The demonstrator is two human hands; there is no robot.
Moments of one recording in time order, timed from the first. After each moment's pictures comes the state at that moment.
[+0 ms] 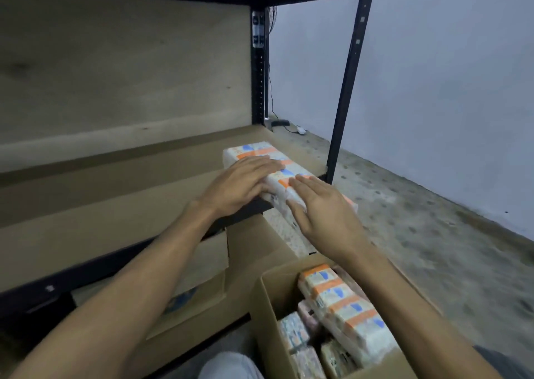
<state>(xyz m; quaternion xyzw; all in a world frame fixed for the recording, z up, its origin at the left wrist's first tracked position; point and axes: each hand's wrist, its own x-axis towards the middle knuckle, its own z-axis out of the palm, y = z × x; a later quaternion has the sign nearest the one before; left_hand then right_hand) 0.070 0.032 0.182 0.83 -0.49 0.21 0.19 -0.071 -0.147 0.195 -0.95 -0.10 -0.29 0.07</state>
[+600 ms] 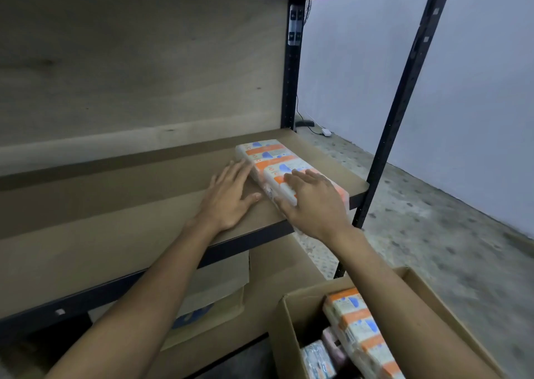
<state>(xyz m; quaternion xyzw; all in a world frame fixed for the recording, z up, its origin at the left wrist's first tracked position) 0.122 0.087 0.152 0.95 -0.20 0.17 0.18 0.048 -0.105 0.191 -0.97 -0.11 -0.20 0.11</state>
